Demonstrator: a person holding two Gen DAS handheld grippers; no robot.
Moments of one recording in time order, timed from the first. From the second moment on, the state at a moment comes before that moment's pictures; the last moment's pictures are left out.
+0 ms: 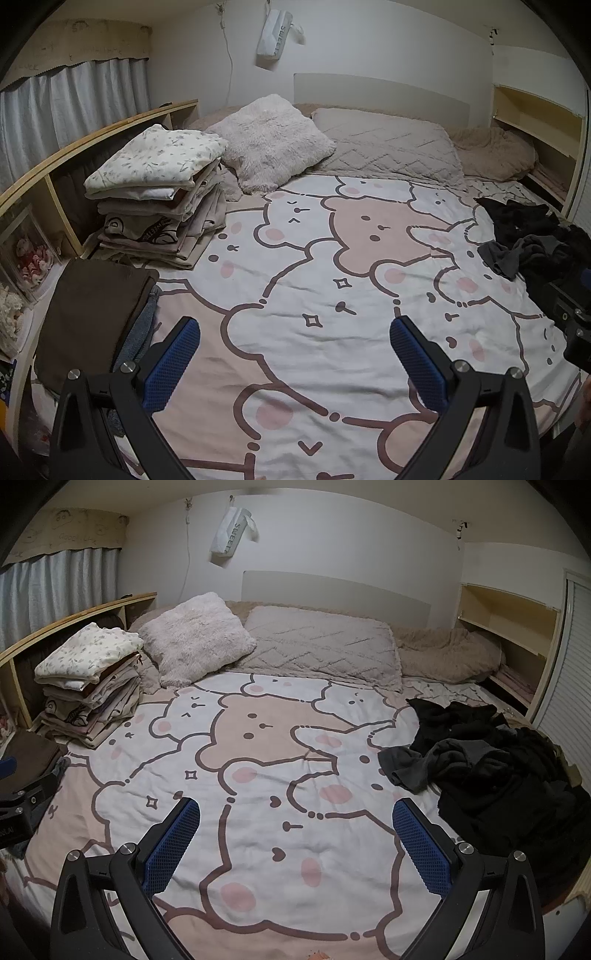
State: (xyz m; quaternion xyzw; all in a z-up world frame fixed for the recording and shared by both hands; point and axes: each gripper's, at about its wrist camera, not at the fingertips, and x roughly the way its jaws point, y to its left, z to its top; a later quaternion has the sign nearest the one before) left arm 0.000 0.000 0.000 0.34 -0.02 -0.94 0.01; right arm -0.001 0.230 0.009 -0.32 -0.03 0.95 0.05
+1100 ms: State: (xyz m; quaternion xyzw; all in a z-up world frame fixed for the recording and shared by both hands) left arm -0.002 0.002 -0.004 0.34 -0.03 -0.94 0.01; right arm -0.005 0.225 0.006 -0.33 -0.03 0.94 0.04
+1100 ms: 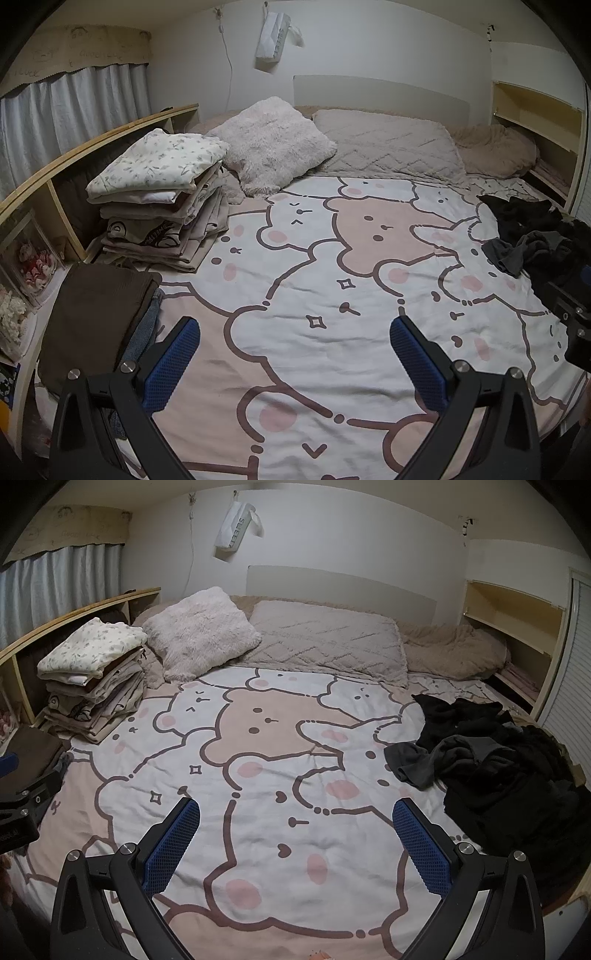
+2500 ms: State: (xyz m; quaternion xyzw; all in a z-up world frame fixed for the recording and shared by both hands) left arm -0.030 0.030 -0.062 0.42 -0.04 -0.91 -0.01; right arm -0.029 0.241 -0.077 -0.47 -0.02 0.88 0.05
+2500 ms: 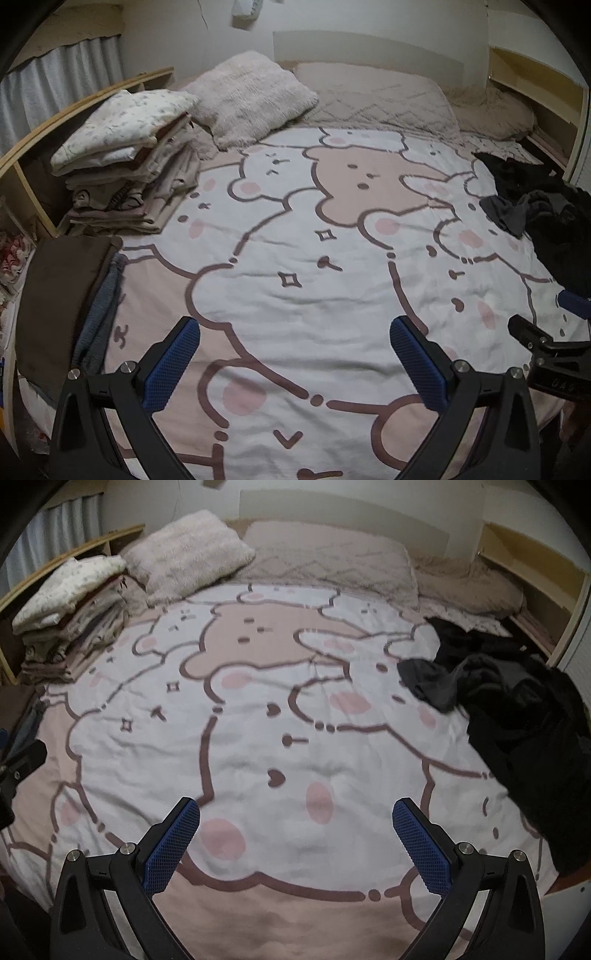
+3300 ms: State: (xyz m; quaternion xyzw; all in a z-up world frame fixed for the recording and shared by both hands) left arm -0.067 0.061 -0.089 0.46 -0.03 -0.89 -0.03; right arm -0.104 0.503 0.010 -0.29 -0.09 0.91 0.27
